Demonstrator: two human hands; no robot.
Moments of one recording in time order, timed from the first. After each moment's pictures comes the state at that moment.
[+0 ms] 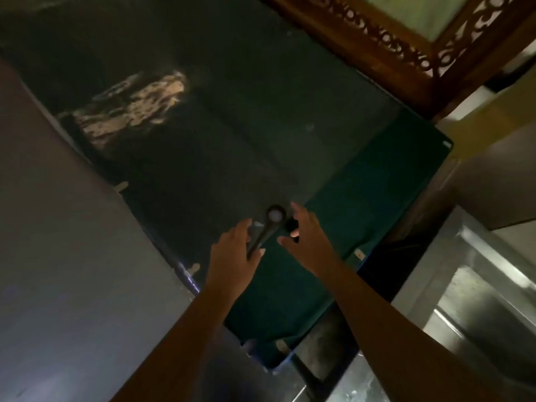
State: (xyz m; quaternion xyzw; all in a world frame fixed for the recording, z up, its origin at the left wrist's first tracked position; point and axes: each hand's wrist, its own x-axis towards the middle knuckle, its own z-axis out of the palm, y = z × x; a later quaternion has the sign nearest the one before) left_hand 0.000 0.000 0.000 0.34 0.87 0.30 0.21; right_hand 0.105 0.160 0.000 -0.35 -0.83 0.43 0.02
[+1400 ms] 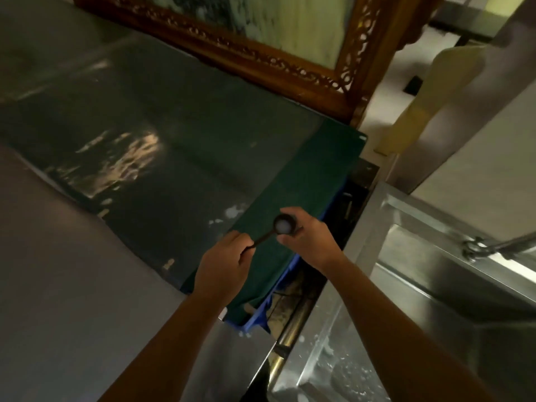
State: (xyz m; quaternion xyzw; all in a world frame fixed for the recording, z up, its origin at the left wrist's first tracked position) left_hand 0.106 -0.024 0.104 0.51 0.80 0.32 0.07; right_hand 0.243 0.141 0.105 -0.38 -0.83 0.40 0.13
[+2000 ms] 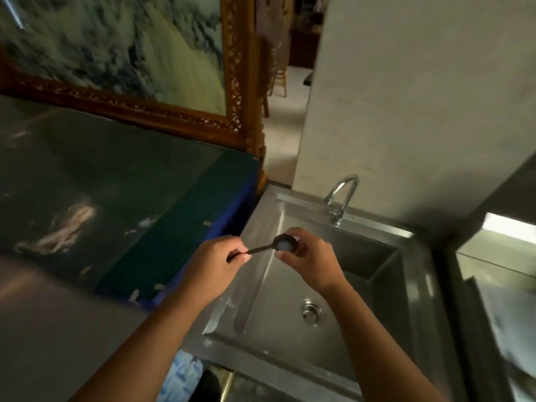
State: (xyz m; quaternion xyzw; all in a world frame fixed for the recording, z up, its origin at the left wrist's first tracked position) left_hand 0.358 -0.061 0.192 0.64 0.64 0.41 0.12; right_hand 0.572 0.022 0.201 -0.46 -0.79 0.30 0.28
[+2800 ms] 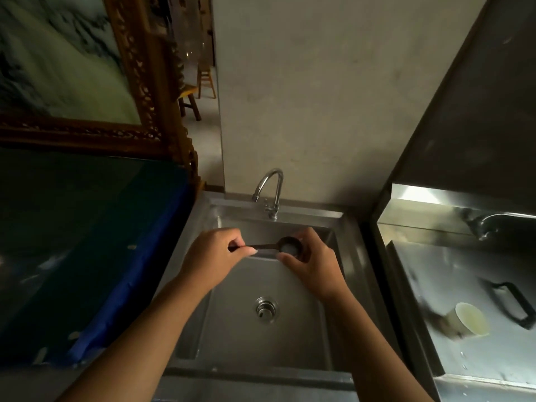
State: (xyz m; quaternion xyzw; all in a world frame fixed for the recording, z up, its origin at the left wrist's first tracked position) left_hand 0.478 0.023 0.207 0.71 0.59 0.35 0.15; right_hand 0.707 0.016 0.206 -0.56 -0.69 0.27 0.37
